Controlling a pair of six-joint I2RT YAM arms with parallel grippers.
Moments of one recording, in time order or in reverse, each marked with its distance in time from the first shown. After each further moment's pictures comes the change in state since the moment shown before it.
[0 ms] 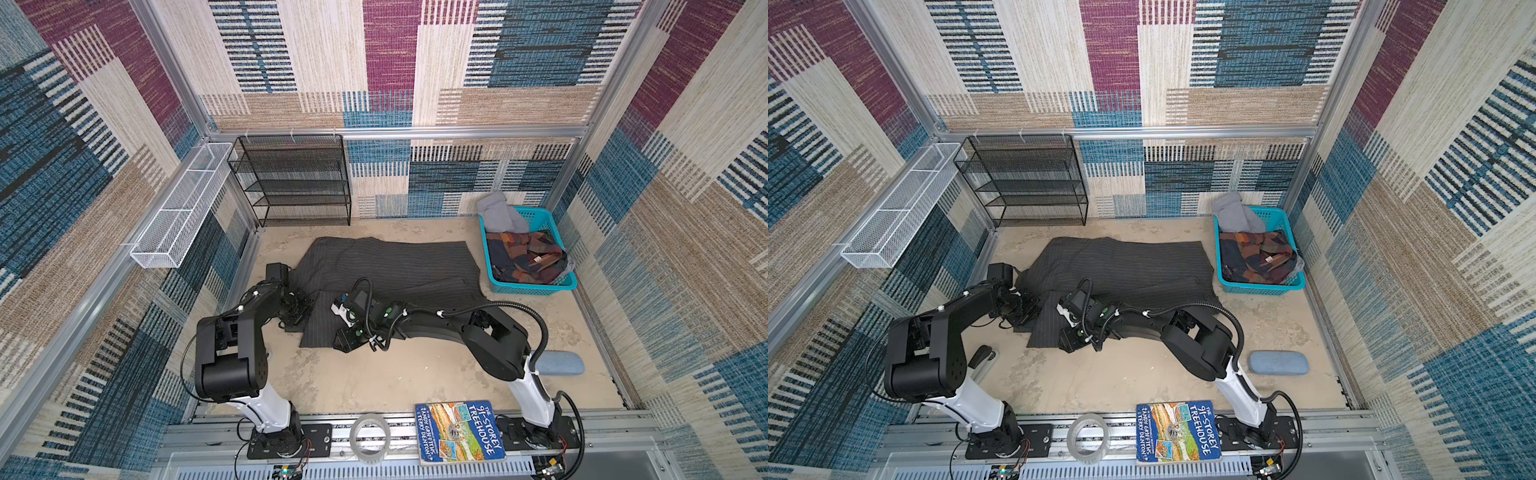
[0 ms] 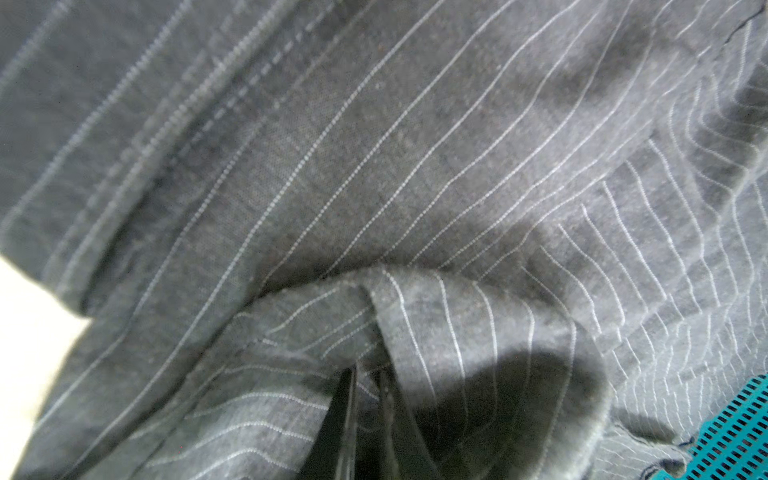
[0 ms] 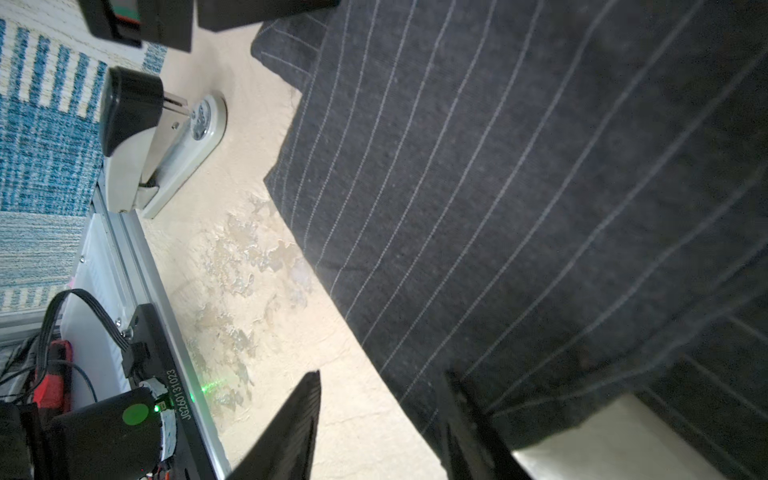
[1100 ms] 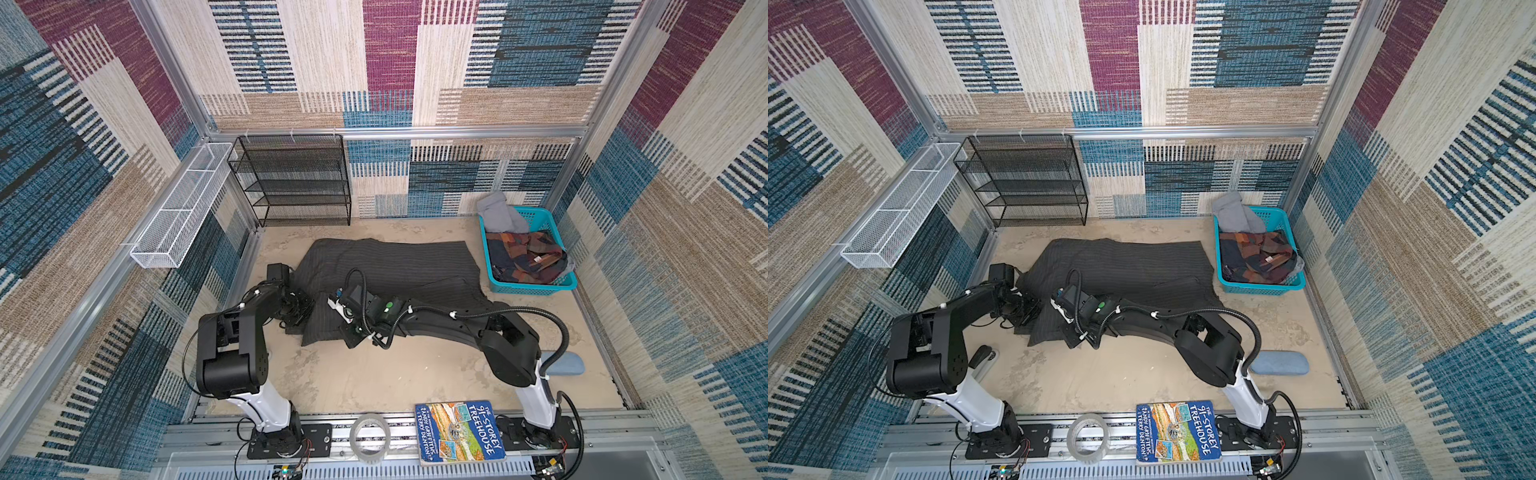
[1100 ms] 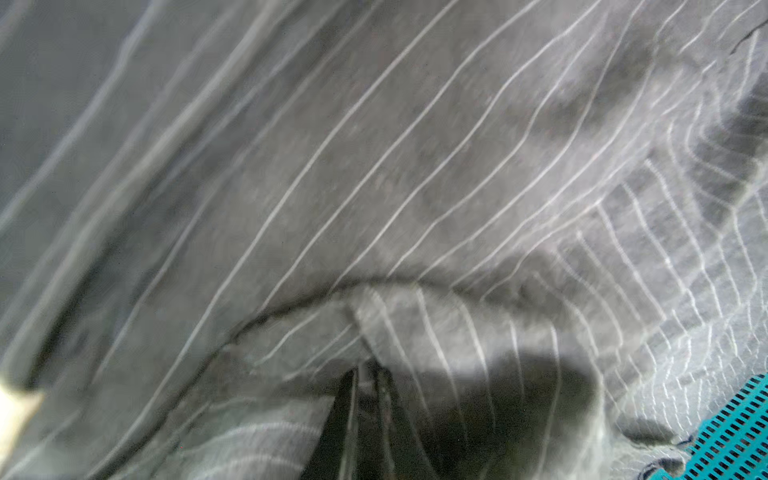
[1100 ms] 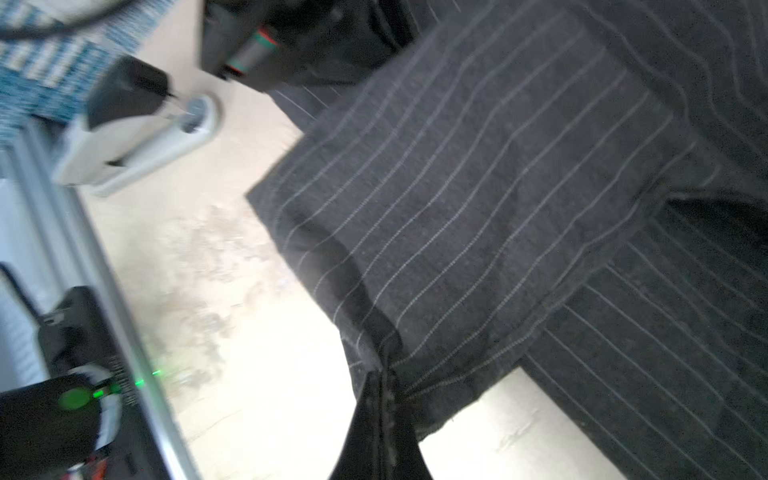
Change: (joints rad) left arm 0.000 0.023 0.002 0.018 0.003 -0.003; right arm 0.033 -0.114 0.073 -0.171 0.147 -0.201
